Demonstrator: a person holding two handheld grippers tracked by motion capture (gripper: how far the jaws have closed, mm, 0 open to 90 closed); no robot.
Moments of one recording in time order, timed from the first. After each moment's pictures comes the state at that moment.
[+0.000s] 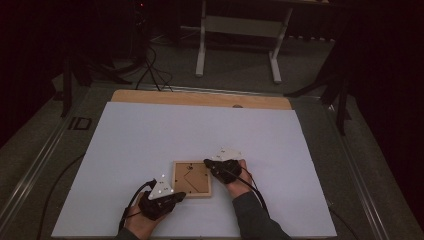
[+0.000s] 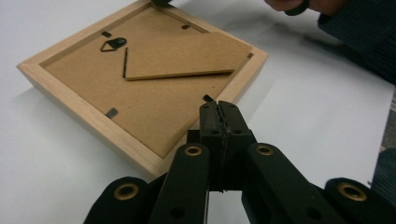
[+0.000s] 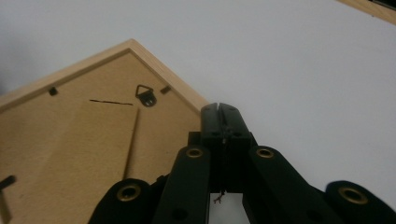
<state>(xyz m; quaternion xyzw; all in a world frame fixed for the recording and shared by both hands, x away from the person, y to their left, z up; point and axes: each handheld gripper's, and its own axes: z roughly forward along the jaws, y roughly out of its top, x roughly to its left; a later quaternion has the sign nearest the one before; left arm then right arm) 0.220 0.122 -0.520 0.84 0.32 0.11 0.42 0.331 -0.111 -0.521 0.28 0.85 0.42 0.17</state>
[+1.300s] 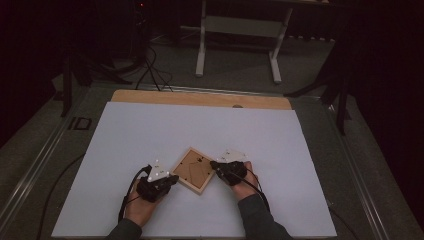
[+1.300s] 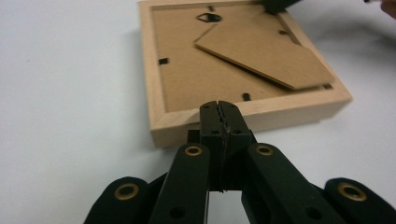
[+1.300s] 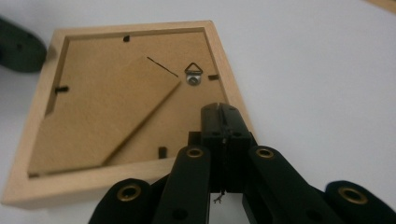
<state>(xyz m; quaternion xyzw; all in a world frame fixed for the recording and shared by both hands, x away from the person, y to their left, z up) 0.266 0.140 -0.528 0.81 0.39 0.15 0.41 0.327 -0.126 -0.520 0.29 0.85 0.40 0.18</state>
